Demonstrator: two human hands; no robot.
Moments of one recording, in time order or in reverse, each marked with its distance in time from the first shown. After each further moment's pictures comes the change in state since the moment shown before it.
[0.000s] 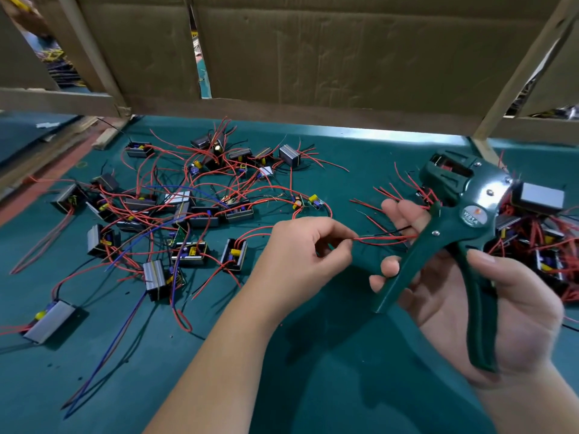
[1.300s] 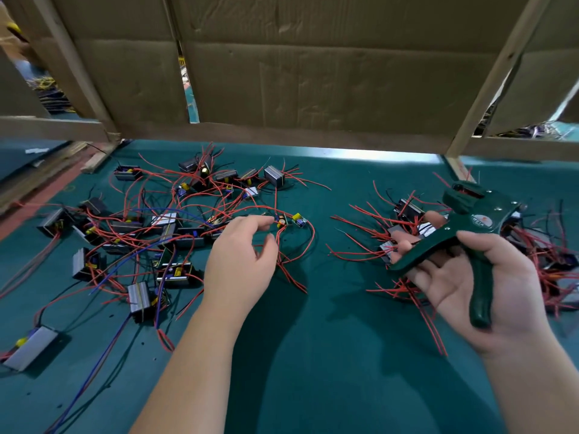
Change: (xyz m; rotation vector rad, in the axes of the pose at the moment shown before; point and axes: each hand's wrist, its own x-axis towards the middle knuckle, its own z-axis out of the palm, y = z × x) left_hand 0.009 -0.031 -0.022 0.354 0.324 -0.096; right_hand 0.005 -0.046 -0.012 -0.391 0.387 -0.169
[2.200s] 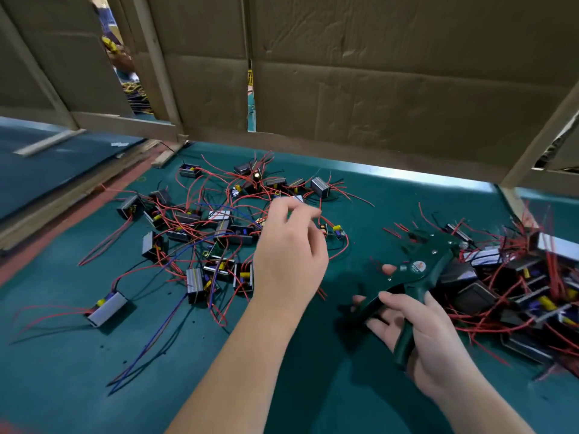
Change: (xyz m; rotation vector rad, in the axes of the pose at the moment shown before) left_hand -0.003 0.038 -0.017 0.093 0.267 0.128; right_hand 0.000 0.087 0.019 -0.261 0.009 0.135
